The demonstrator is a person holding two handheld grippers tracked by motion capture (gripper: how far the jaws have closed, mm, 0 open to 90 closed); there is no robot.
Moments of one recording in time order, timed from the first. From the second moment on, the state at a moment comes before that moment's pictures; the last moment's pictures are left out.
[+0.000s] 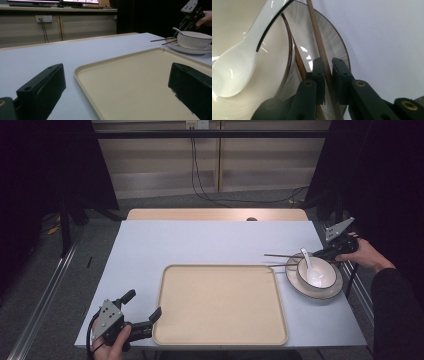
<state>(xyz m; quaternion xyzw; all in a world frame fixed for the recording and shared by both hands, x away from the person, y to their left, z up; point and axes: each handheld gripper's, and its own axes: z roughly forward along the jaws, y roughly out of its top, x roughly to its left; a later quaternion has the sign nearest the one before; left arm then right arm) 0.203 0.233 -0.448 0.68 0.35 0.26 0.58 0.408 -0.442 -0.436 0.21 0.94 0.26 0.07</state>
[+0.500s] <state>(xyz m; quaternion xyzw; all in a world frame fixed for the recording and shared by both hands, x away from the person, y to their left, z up) 0.203 0.233 -0.447 0.69 0.35 0.26 0.58 0.407 -0.450 -0.426 0.22 0.93 0.29 0.09</state>
